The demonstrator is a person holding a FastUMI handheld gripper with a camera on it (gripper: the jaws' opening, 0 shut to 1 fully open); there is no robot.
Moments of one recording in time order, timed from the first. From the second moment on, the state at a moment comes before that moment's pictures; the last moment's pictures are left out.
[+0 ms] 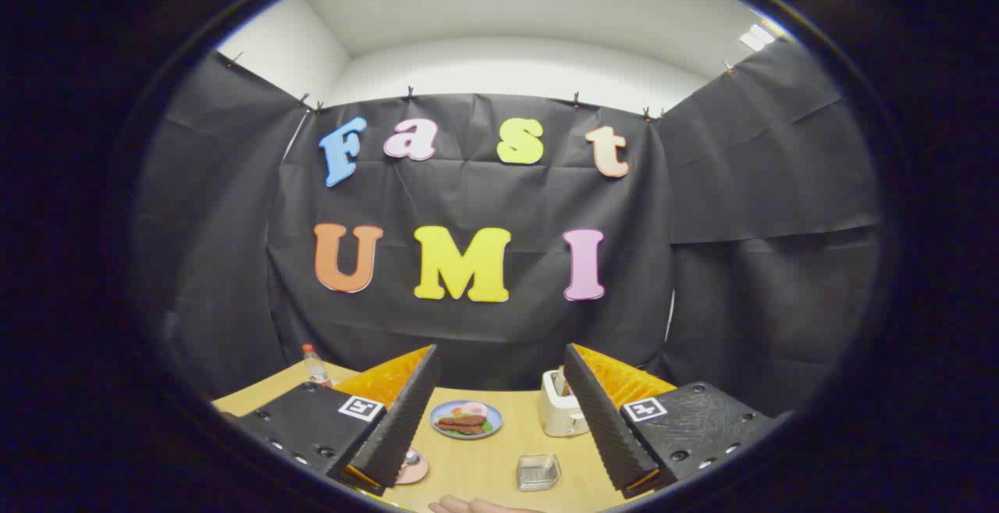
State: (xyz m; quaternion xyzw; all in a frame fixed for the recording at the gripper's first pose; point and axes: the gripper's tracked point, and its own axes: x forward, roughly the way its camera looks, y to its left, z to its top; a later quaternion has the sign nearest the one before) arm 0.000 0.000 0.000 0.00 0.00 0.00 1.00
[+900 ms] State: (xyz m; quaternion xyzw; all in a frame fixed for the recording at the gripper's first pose) arm 0.003 0.044 -0.034 0.00 0.03 0.03 1.00
